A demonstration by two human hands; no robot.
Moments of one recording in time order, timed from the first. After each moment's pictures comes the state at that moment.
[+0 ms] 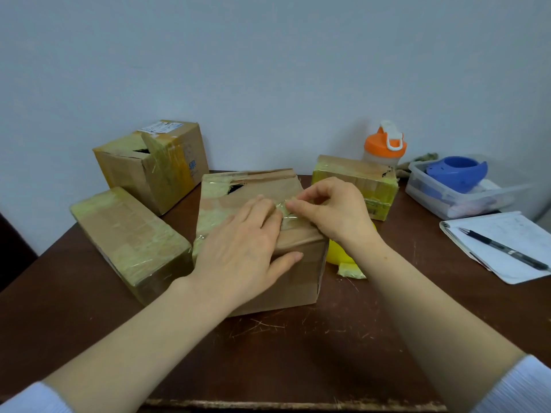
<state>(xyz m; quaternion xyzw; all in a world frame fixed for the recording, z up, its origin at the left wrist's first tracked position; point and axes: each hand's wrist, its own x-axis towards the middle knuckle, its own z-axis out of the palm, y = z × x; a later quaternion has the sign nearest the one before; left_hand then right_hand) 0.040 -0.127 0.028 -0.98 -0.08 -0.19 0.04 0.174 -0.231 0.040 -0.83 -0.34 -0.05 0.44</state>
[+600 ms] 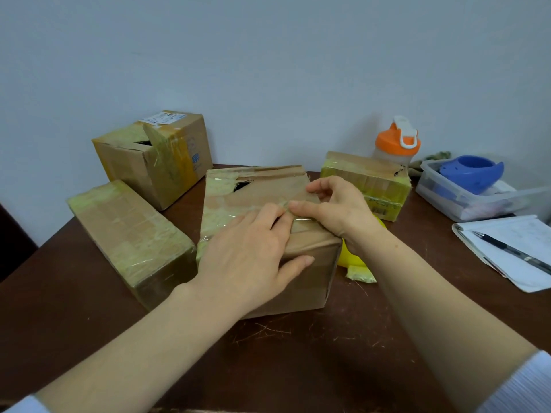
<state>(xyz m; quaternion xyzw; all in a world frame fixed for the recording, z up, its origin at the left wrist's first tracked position) 0.041 -0.125 0.025 -0.98 -0.09 -0.18 0.04 0.185 -0.213 0.033 -0.81 -0.24 0.11 0.53</state>
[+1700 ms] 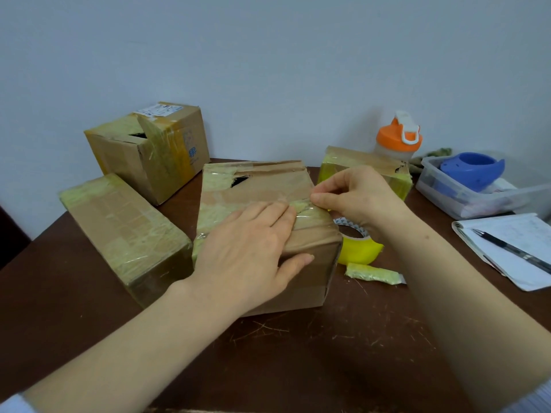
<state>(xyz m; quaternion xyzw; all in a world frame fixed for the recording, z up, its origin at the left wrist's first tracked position) 0.040 -0.127 0.031 -0.98 -0.08 -0.16 0.05 0.187 -0.232 0.060 -0.84 -0.30 0.10 0.43</state>
